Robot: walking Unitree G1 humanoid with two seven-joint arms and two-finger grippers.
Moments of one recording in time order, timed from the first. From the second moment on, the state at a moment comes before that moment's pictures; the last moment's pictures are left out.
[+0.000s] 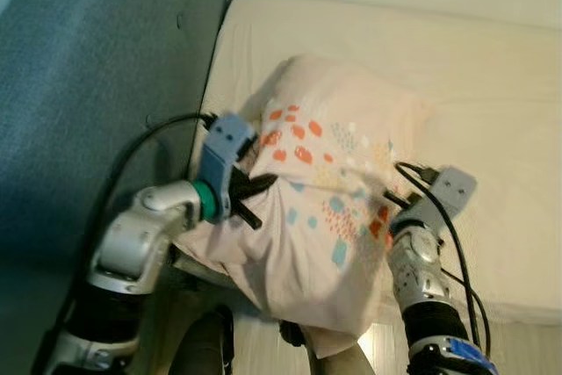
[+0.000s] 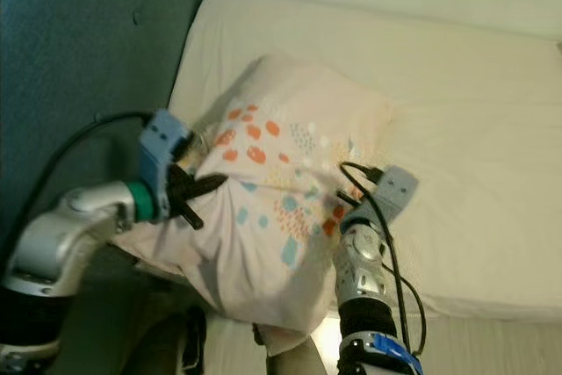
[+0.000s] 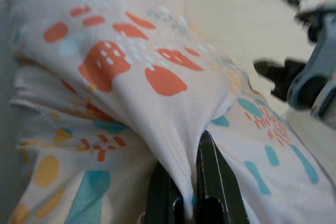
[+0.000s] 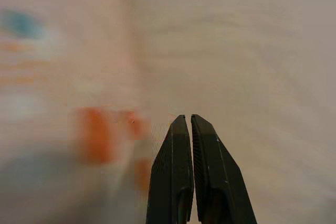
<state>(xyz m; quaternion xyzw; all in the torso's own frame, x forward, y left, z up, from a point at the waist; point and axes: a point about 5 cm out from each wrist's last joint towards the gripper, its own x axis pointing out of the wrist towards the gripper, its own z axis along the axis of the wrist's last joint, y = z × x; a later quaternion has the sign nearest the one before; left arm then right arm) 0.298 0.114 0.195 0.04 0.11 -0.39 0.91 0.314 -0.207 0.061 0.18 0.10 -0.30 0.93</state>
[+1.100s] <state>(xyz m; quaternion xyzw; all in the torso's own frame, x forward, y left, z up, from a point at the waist) 0.249 0.159 0.256 0.03 0.08 -0.46 0.89 0.372 -0.224 0.111 0.20 0.11 -0.28 0.93</state>
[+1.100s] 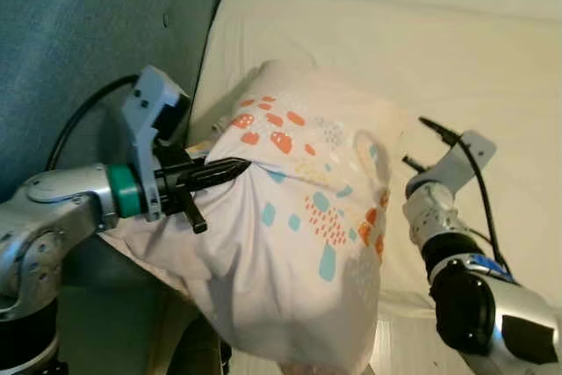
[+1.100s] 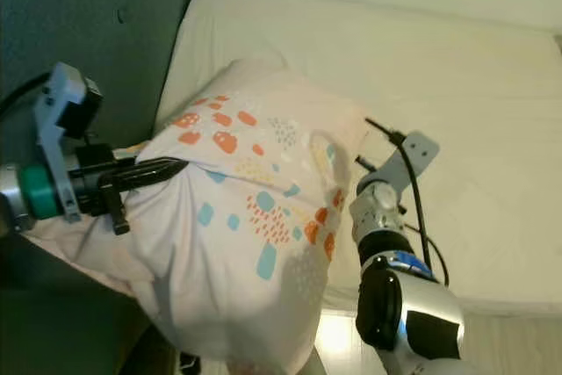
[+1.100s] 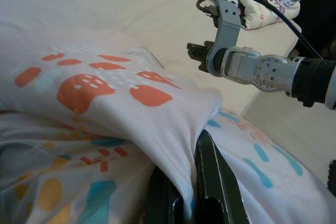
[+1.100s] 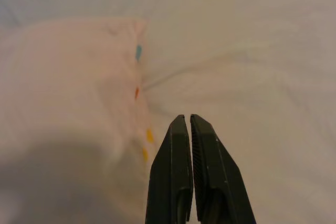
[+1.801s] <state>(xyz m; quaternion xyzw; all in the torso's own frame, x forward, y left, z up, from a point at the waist) 0.230 0.162 0.261 0.02 0.10 -0.50 0.86 0.367 -0.218 0.090 0.27 0.21 -0.27 0.90</state>
